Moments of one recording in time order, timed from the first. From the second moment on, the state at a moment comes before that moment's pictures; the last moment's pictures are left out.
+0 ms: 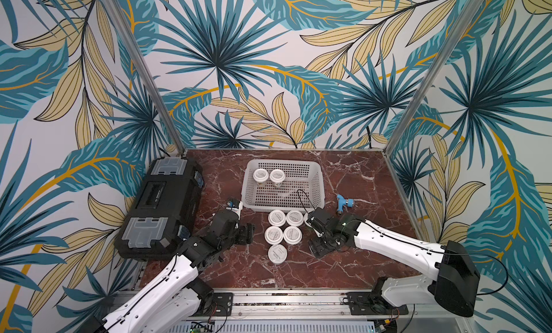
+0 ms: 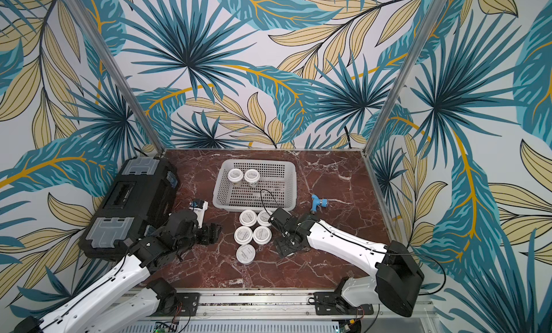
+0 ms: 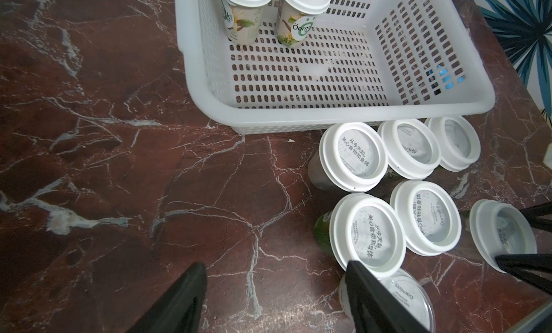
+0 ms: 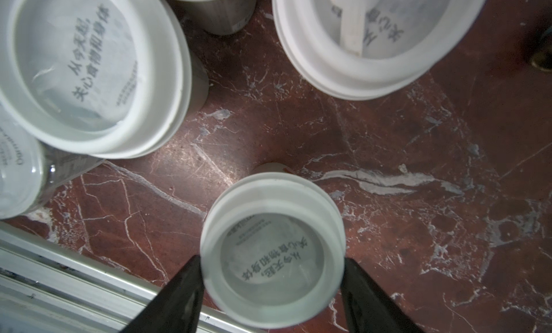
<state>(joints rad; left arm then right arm) -0.57 0.80 0.59 -0.53 -0.07 -0.45 0.85 1.35 0.93 -0.93 0.10 0.43</state>
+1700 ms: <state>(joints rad) -0.54 0.82 0.67 -0.42 -0.09 -0.39 0.63 1.72 1.73 -1.01 0.14 0.21</state>
